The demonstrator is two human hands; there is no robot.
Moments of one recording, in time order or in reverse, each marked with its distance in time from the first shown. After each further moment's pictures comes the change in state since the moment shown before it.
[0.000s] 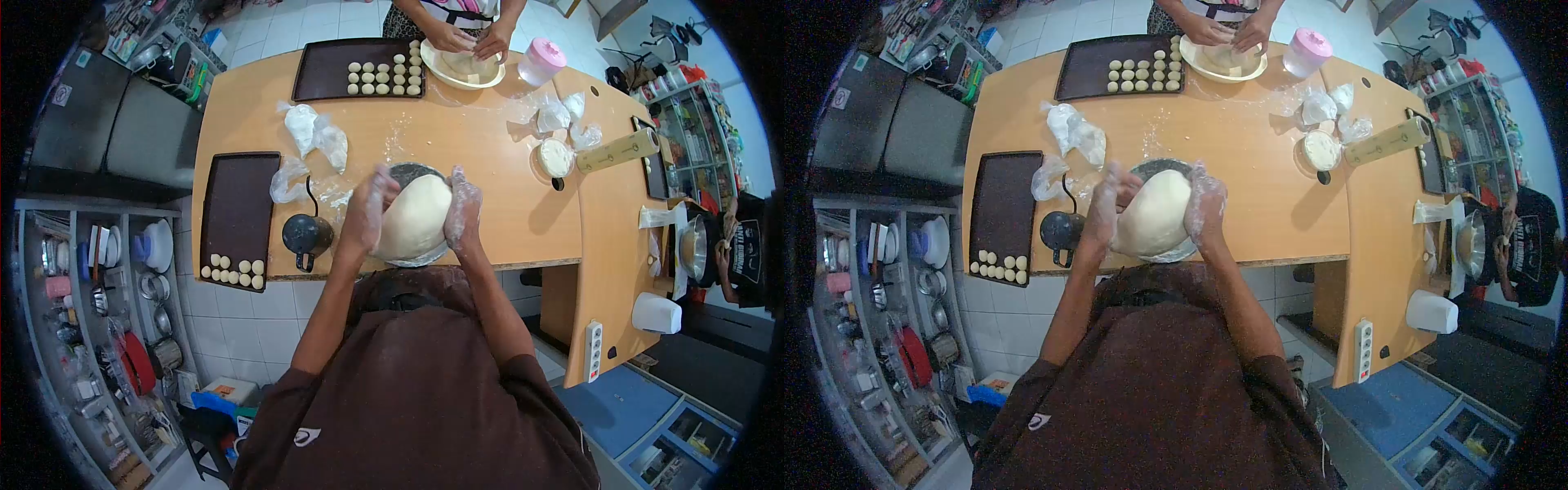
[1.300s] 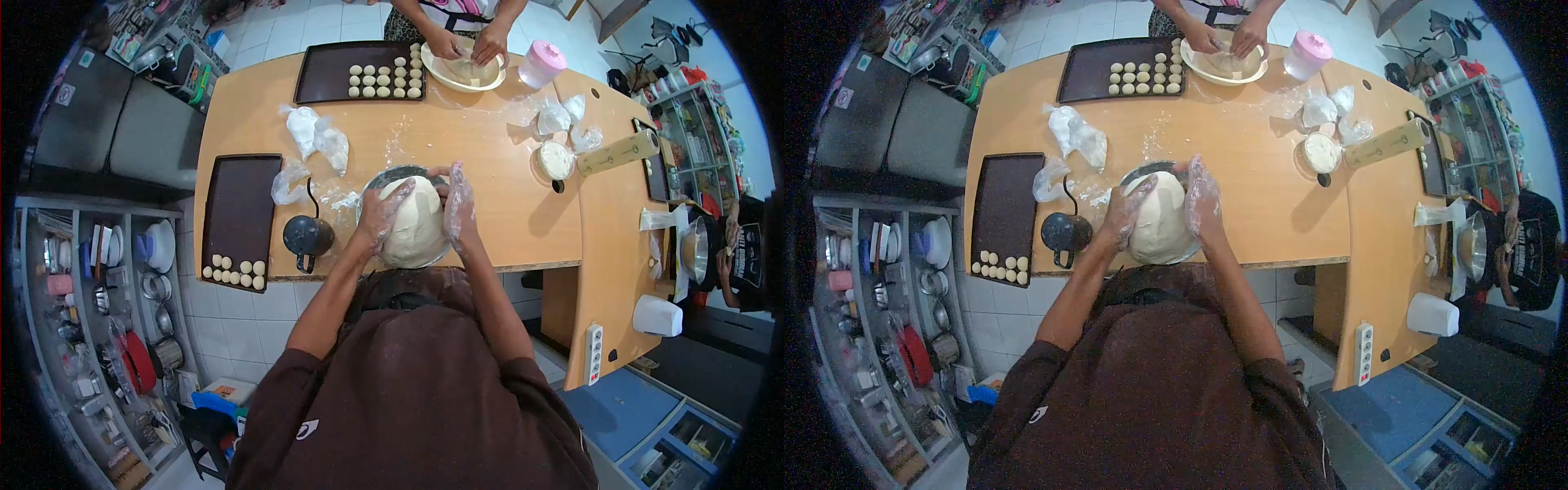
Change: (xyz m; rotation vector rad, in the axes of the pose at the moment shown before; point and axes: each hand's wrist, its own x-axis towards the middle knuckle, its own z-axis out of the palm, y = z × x) left_hand 0.016 -0.029 0.013 -0.074 -0.043 -0.032; right_hand 0.024 0.019 -0.011 -0.066 -0.217 0.103
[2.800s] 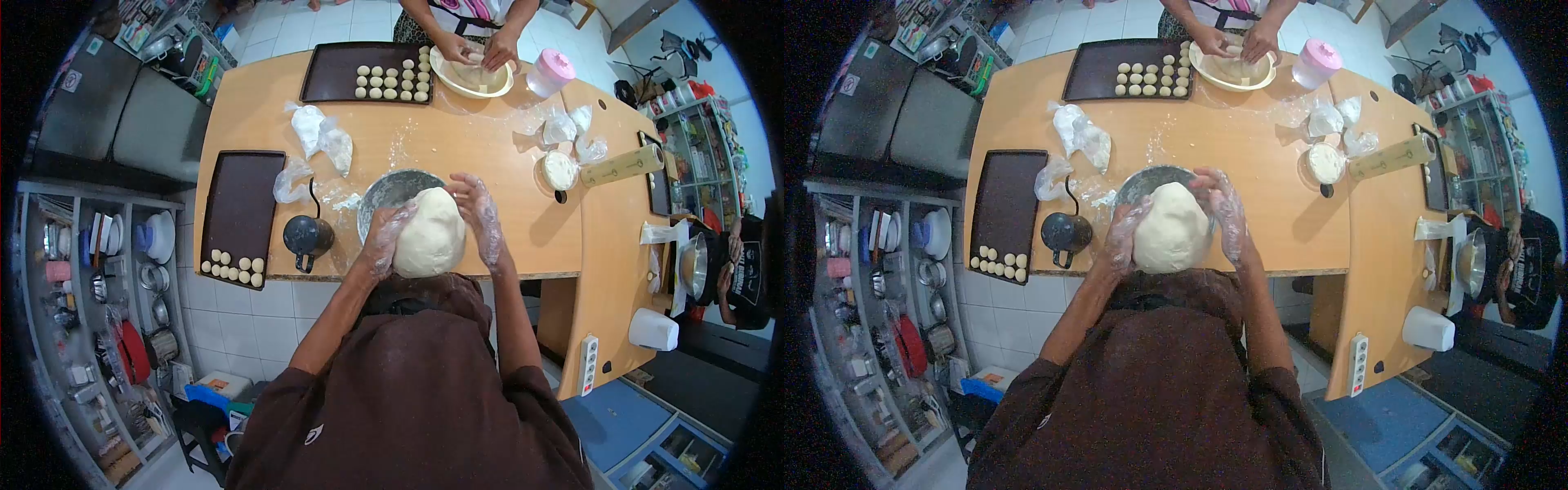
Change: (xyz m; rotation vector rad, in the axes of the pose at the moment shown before) left_hand -0.041 0.017 0.016 -0.295 -0.148 -0.073; right_hand -0.027 -0.024 -0.043 0.220 -0.308 -0.174
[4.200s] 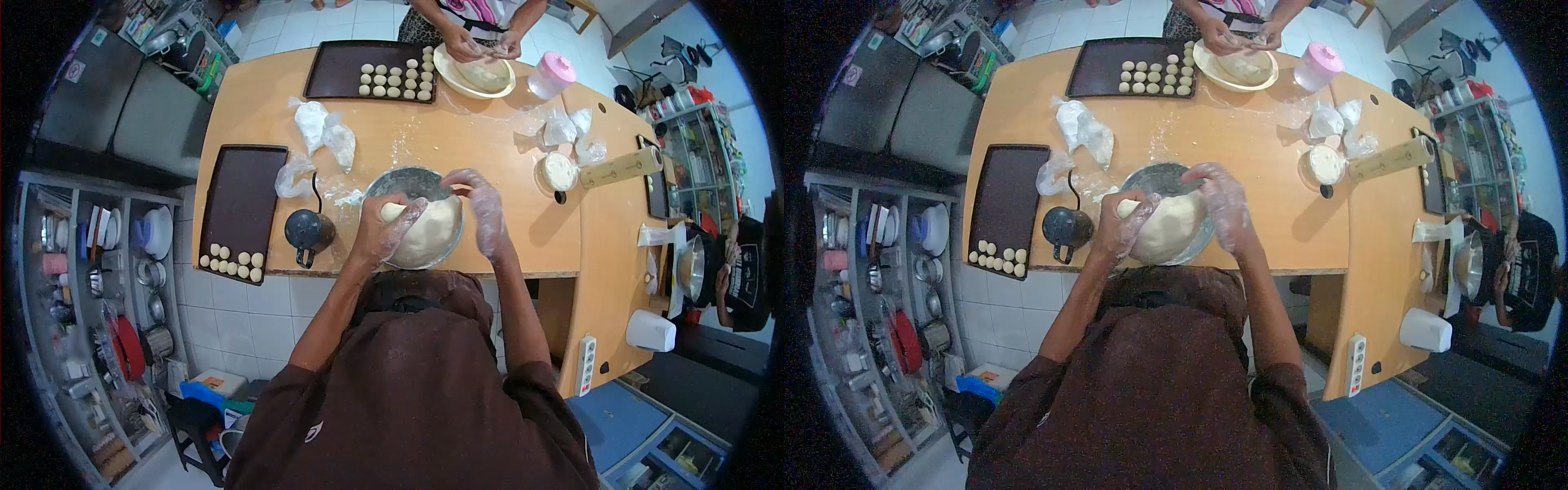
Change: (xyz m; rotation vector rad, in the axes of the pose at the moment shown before) left_hand -0.013 0.027 -0.002 0.618 0.050 0.309; right_hand 0.015 -0.016 0.008 -0.443 -0.094 -0.261
